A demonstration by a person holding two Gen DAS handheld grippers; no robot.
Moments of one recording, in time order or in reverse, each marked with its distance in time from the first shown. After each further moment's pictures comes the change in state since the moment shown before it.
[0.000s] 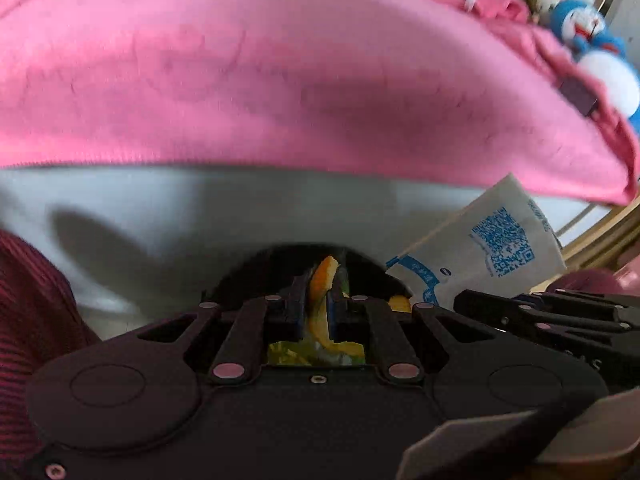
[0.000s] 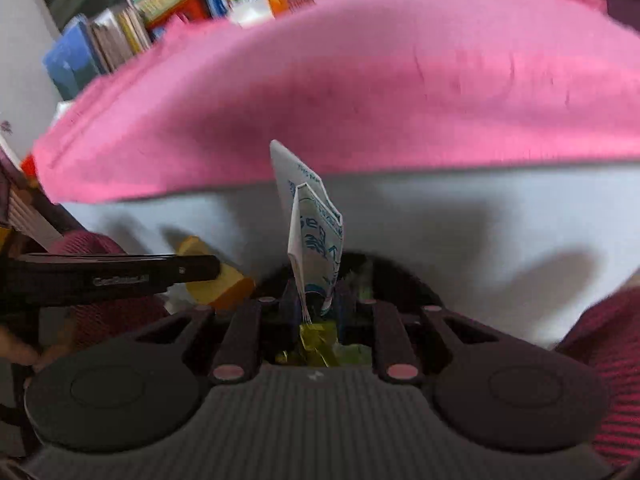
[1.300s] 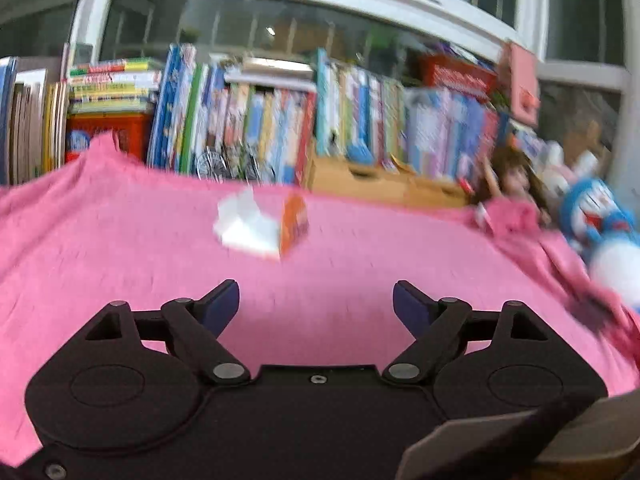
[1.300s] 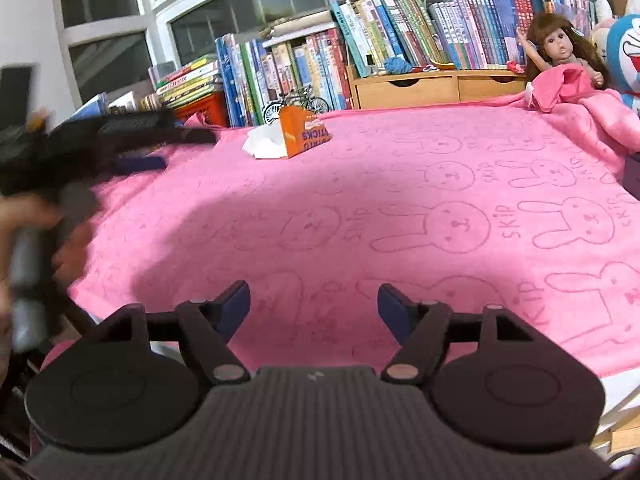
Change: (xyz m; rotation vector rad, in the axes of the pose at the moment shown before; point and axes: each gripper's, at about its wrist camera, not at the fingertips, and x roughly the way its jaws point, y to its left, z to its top) left arm -0.052 0.003 0.219 0.021 -0.586 0.049; right arm -0.047 0.010 0.096 -0.112 -0.328 0.012
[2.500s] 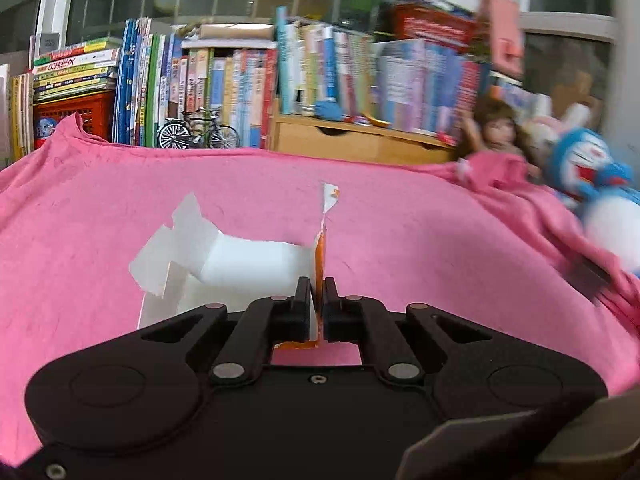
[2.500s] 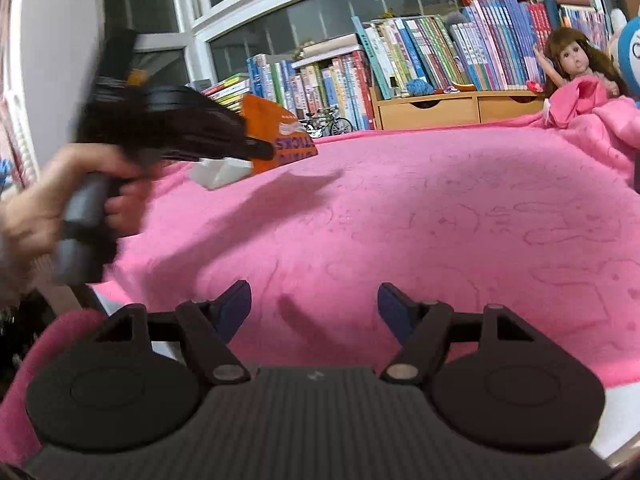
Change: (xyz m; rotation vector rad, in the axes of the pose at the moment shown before) left arm 0.012 -0.065 -0.038 0.085 0.136 -0.043; right arm -0.021 -0.040 -0.036 -0.085 -0.085 0.129
